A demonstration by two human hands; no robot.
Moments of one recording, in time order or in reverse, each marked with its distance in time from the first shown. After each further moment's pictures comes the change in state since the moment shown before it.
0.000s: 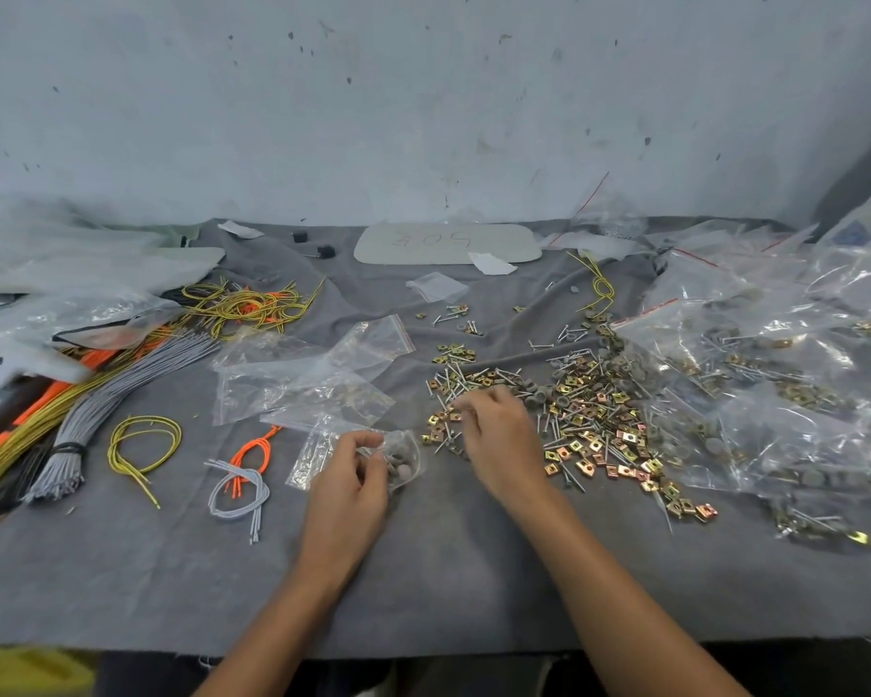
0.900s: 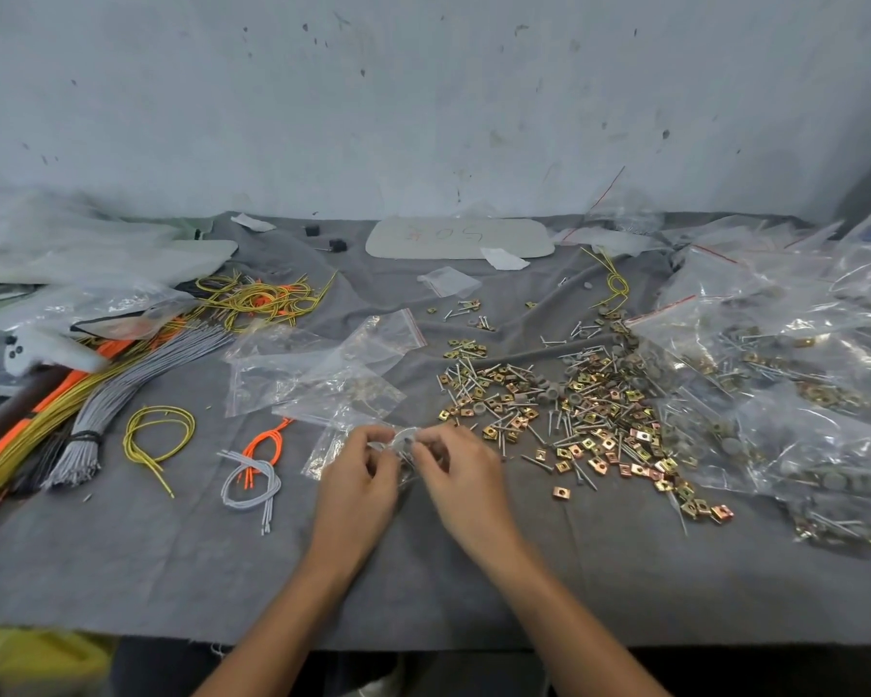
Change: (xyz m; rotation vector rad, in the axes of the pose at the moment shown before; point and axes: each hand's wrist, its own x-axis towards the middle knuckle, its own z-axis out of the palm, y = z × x) left_hand 0.001 0.003 -0.002 -0.076 -0.026 -0.049; right_hand -0.045 -0.046 0.021 0.370 -0.020 -0.009
